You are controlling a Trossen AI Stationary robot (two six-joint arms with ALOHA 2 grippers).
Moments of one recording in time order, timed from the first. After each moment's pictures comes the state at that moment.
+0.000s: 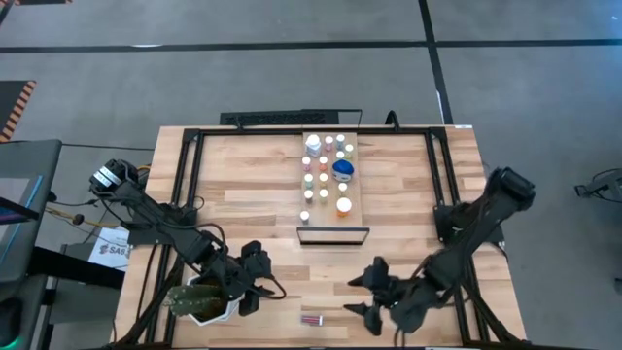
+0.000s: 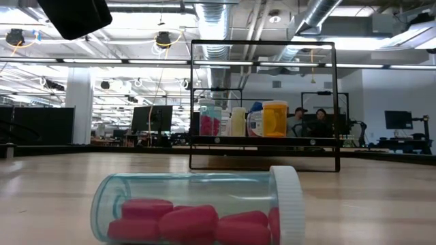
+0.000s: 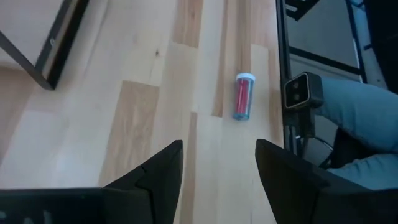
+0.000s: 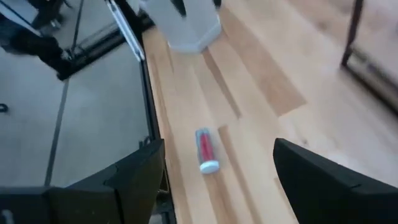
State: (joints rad) left arm -0.63 1.44 1.01 -0.40 -0.23 -0.74; right arm 0.79 1.60 1.19 -0.31 0.63 1.00
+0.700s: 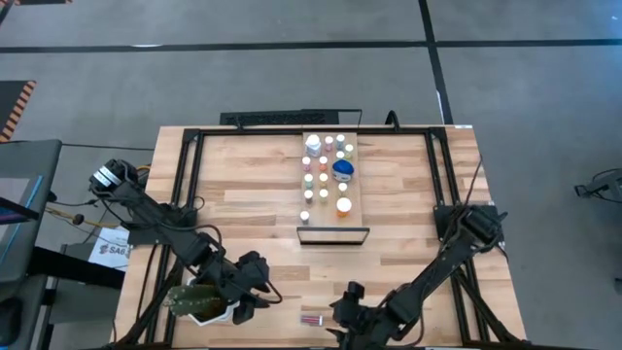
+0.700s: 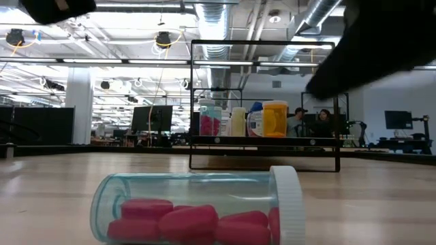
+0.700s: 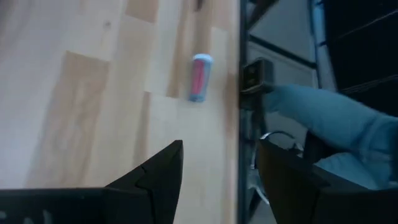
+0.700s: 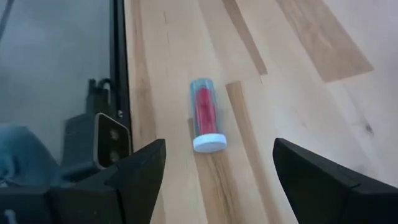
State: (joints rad) left arm -0.66 1.44 1.01 -0.35 -0.10 -0.84; right arm 0.78 2.03 1.40 -0.27 0.55 0.89
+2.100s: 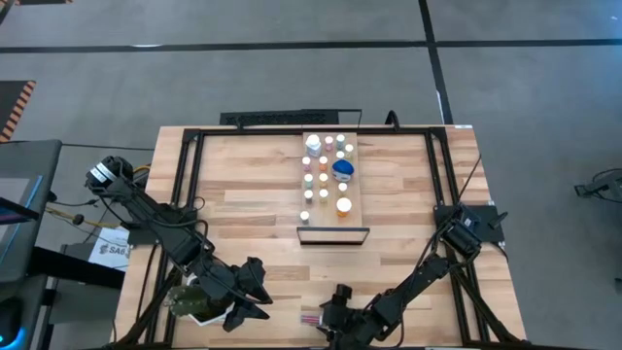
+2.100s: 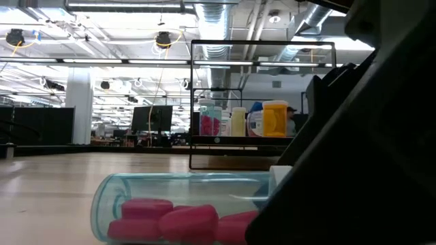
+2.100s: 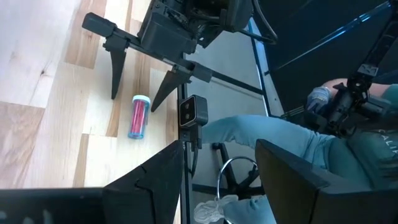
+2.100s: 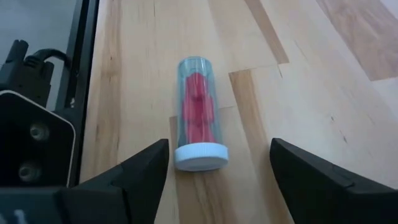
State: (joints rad) left arm -0.69 1.38 1.01 -0.17 -0.09 -0.83; right arm 0.75 2.23 1.40 -0.06 0.58 0.76
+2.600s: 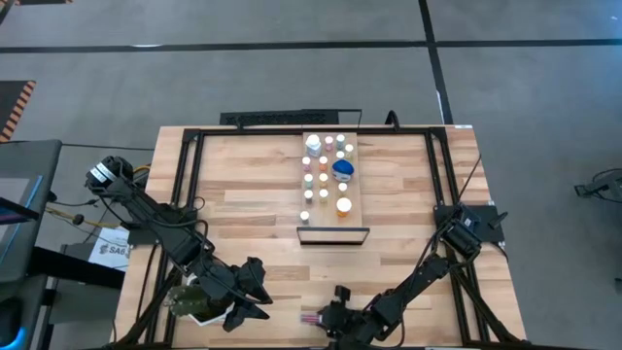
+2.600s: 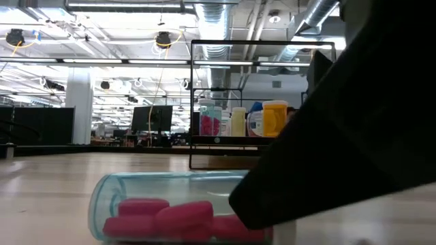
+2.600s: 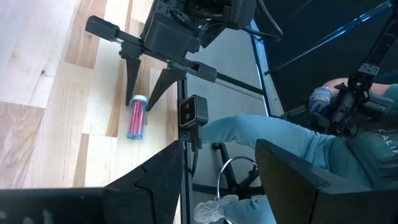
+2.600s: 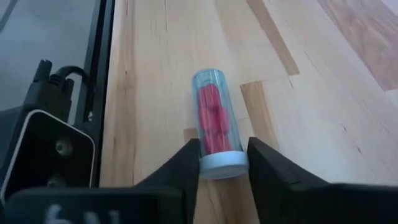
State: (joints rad) left arm -0.69 1.38 1.01 -0.17 -0.09 -0.83; right arm 0.75 2.23 1.40 -0.01 0.57 0.76
